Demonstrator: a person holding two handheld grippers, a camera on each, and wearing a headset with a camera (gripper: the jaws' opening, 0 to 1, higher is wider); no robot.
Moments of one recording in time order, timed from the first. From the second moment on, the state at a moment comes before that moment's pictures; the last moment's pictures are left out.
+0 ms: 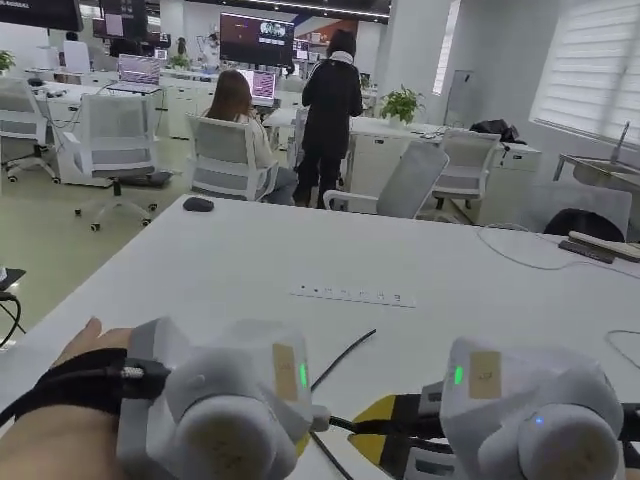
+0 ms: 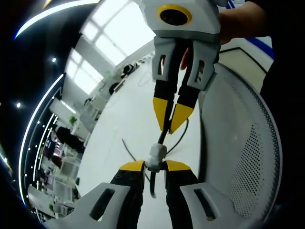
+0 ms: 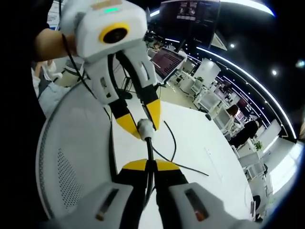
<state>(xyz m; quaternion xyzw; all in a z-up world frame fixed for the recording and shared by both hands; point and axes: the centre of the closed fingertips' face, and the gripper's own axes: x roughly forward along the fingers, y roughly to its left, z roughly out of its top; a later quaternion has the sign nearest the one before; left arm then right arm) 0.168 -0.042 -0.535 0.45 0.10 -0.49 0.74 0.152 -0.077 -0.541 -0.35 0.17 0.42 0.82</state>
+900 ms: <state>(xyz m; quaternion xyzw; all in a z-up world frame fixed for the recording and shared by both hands) 0.170 -0.027 -0.541 0.44 0.13 -0.49 0.74 0.158 -0.190 -0.604 -0.36 0.31 0.30 0.83</state>
